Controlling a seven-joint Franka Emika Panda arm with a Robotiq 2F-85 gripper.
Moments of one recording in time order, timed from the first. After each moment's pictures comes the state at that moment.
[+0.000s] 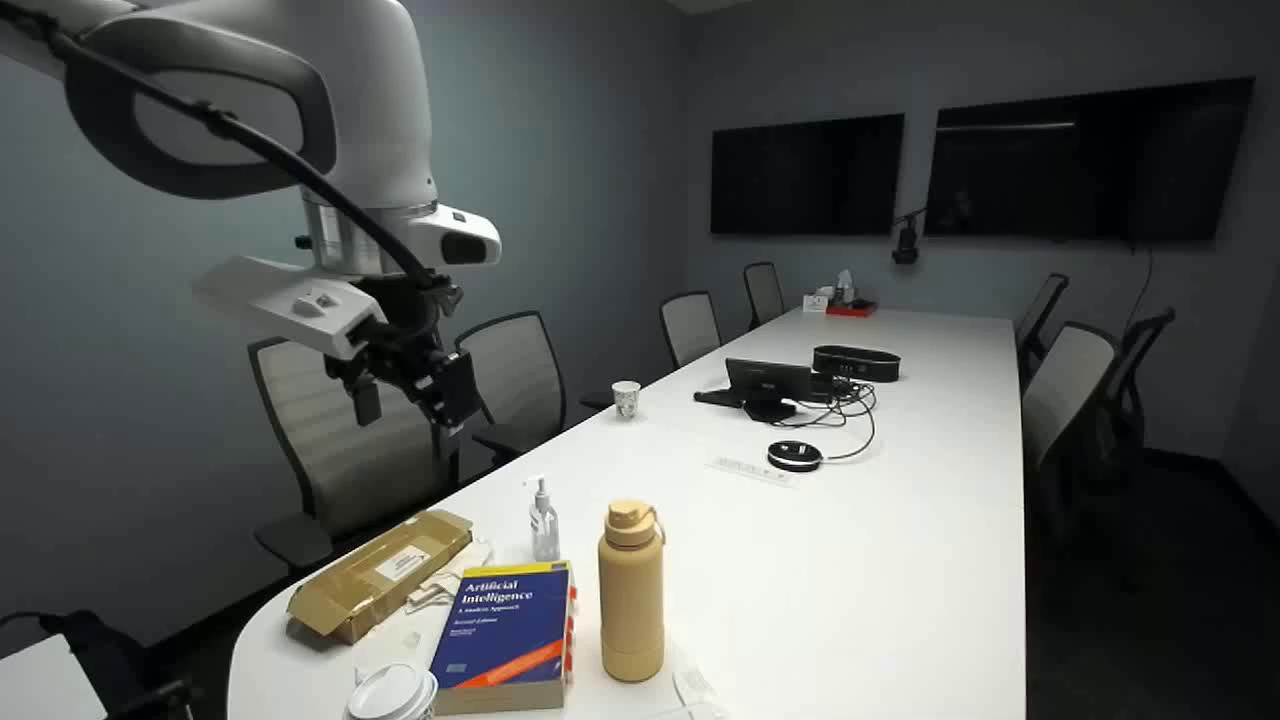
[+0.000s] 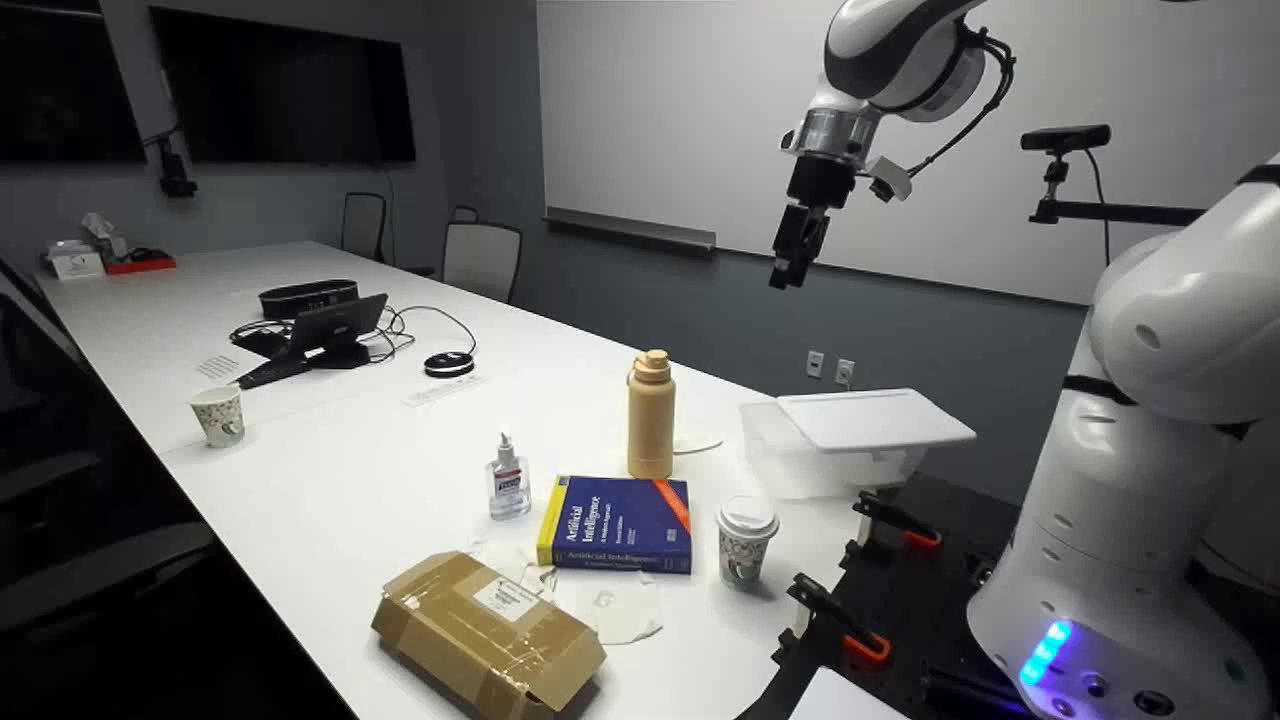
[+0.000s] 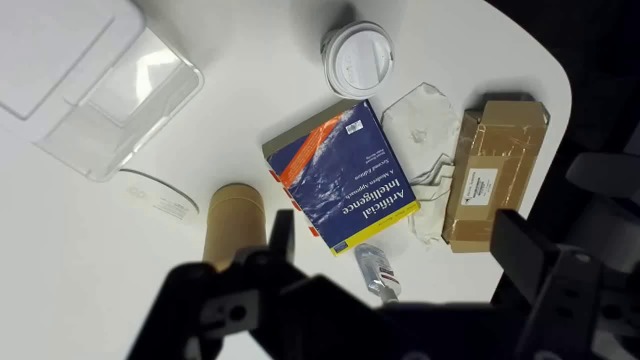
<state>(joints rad) -0.01 -0.59 -0.41 -2.63 0.00 2.16 -0.52</state>
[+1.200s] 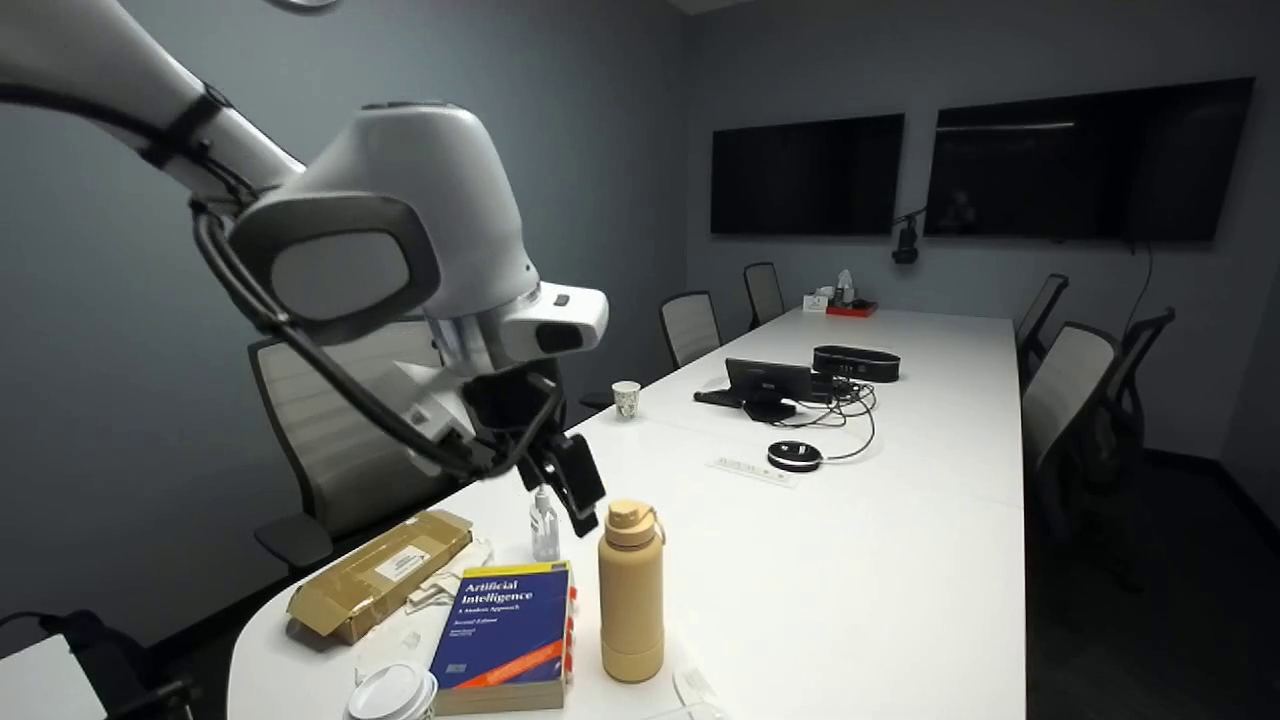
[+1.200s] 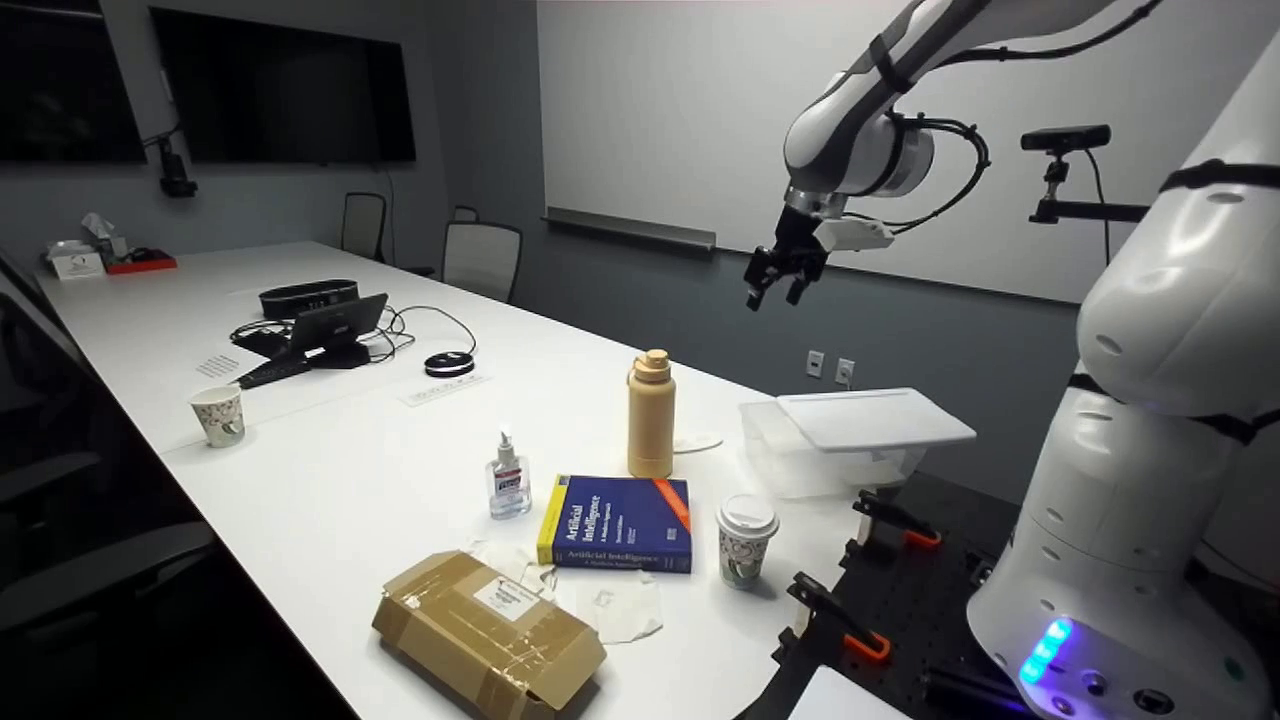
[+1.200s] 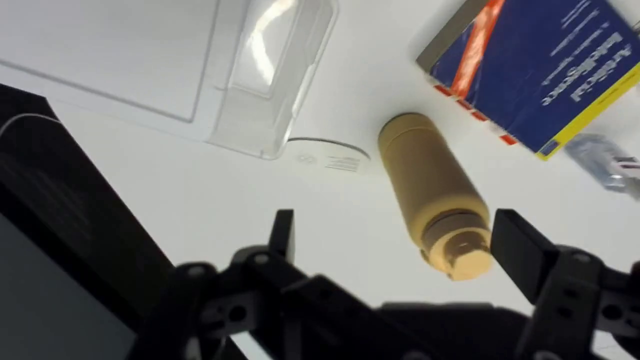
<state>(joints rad) -0.14 -0.22 -0.39 -2.60 0.00 2.69 -0.24</state>
